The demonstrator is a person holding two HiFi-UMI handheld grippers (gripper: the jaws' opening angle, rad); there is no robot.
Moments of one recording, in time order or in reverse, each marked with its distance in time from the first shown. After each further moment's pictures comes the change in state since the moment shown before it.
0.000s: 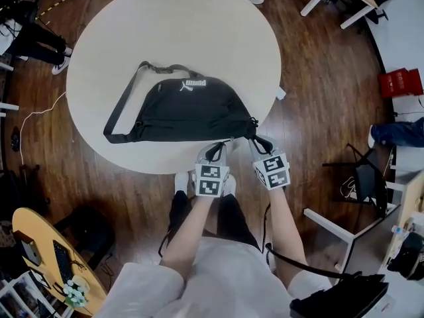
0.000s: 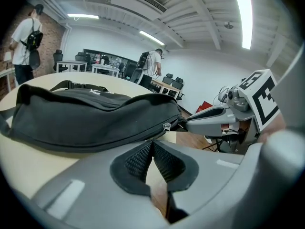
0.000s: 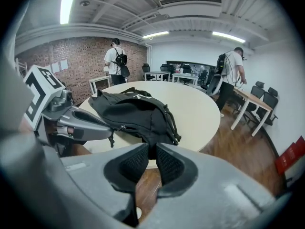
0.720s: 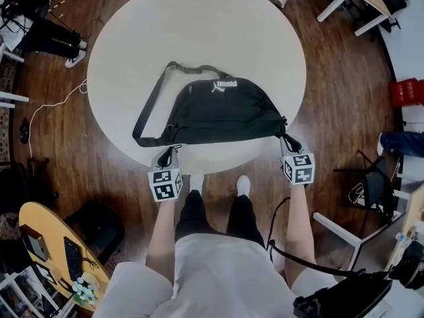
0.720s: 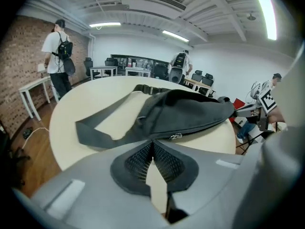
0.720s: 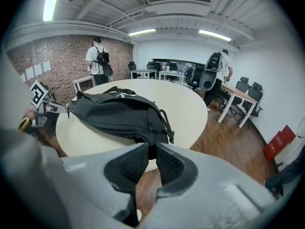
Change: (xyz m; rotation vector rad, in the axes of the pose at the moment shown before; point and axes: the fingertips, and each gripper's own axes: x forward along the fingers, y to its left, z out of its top) left arm -0.142 0.239 -0.025 -0.075 0.020 0.352; right arm 0.011 -0.036 -0.001 0.097 0.030 -0.142
